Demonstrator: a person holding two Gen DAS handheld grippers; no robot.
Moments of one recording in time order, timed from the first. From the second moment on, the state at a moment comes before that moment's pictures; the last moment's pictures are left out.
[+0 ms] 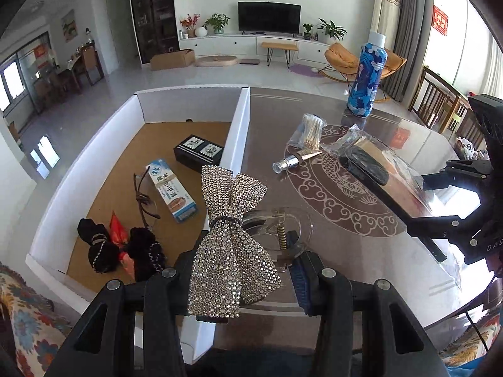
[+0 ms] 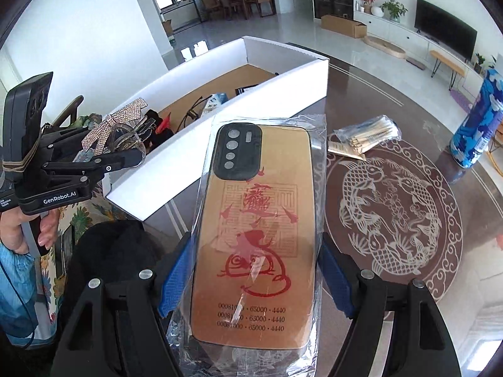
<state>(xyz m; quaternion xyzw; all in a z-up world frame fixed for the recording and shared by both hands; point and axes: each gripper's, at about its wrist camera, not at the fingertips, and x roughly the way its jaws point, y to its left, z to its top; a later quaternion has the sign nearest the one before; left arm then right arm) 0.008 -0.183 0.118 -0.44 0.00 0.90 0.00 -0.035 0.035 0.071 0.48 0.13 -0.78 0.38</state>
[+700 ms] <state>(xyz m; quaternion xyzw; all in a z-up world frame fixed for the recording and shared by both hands) -0.062 -0.356 0.101 -0.47 -0.08 0.87 -0.12 -0.143 -0.219 0.087 0.46 0.12 -0.76 0.45</state>
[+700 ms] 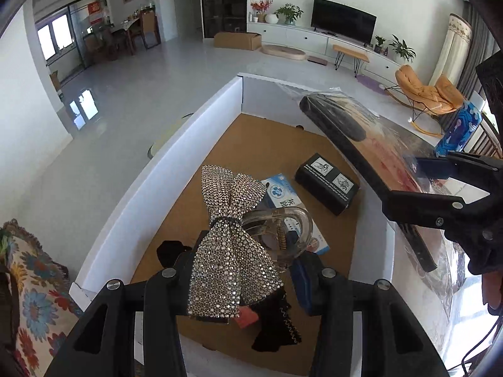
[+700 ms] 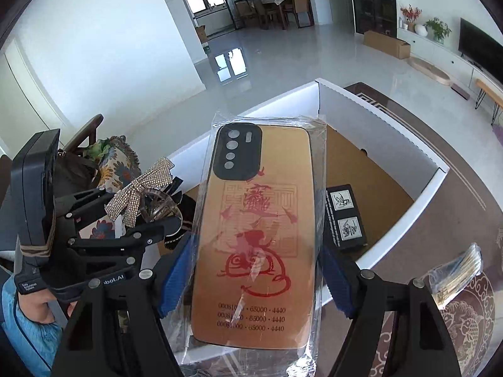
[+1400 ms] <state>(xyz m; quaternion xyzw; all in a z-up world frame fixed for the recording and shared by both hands) -0.091 -0.385 0.020 -0.55 -0.08 0.81 -0.19 -0.161 -0.298 -0.018 0.49 0.21 -0.74 0.42</state>
